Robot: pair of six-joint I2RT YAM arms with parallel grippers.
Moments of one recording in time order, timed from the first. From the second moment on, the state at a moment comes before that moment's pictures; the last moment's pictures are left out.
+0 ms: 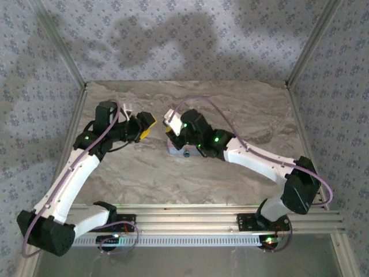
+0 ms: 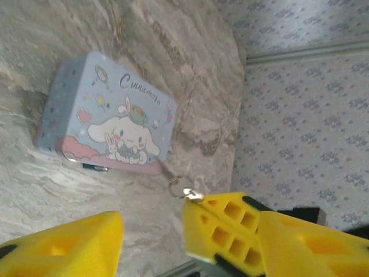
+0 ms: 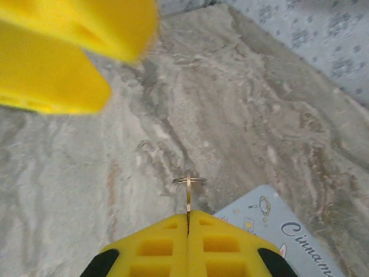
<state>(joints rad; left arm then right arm) -0.34 1.06 1.08 -0.58 0.46 -1.00 0.88 1.50 1.27 -0.29 -0.06 -0.12</state>
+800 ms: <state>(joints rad) -0.45 0.98 0.95 -0.41 0.87 0.03 0.73 1.42 1.46 -0.79 -0.58 -0.03</state>
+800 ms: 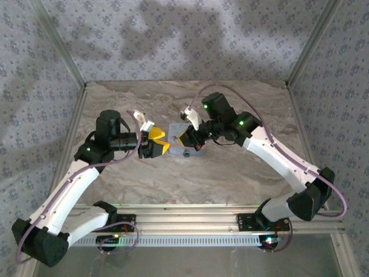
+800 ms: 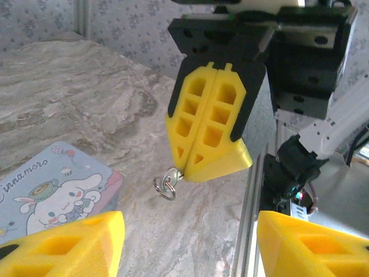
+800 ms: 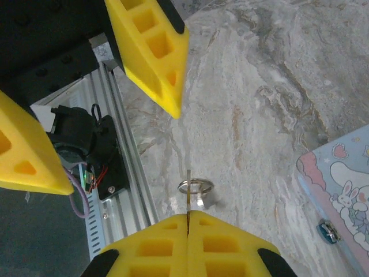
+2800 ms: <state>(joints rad) -0.53 1.07 0.79 0.31 0.64 -0.88 0.63 1.13 0.97 0.03 -0.39 0.75</state>
